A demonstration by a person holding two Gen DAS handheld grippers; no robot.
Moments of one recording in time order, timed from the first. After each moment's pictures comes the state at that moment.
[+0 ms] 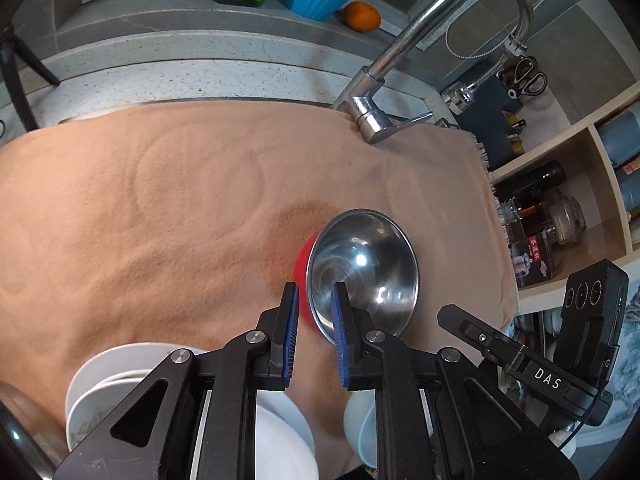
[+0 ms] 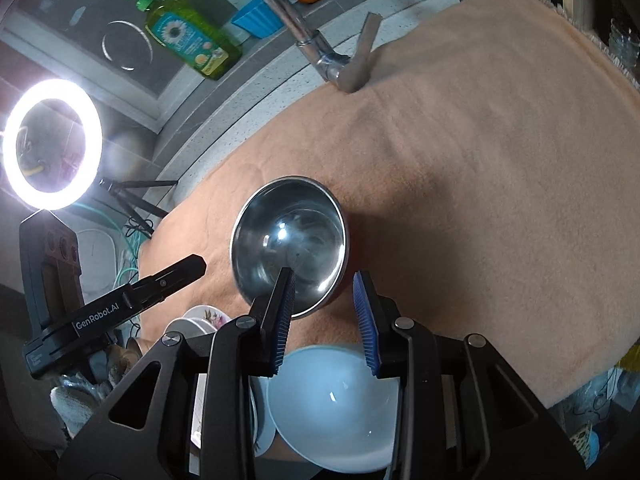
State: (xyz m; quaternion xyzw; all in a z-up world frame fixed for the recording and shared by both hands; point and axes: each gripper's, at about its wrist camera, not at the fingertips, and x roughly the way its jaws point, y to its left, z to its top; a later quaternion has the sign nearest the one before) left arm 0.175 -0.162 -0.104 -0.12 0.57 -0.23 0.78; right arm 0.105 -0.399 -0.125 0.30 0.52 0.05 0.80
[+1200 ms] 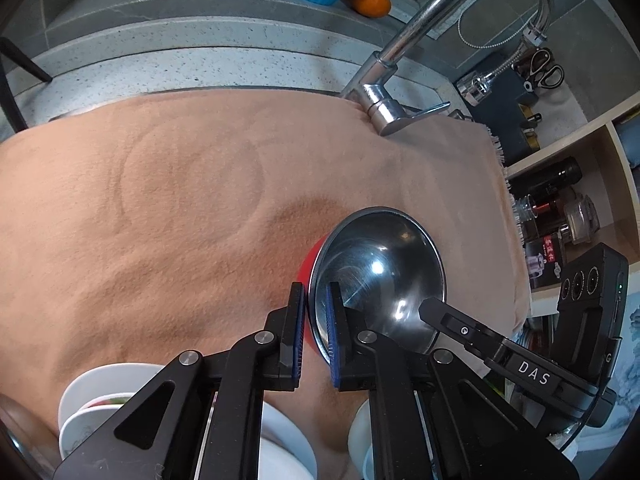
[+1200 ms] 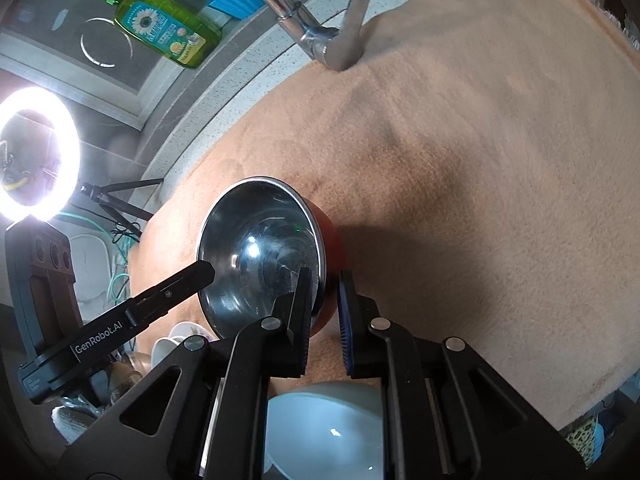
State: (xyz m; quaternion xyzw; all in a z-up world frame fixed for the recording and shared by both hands) left arm 0.184 -0.171 -0.115 -0.11 0.59 -0.21 0.77; right arm 0.132 -0.395 -0.156 0.31 0.54 0.05 0.78
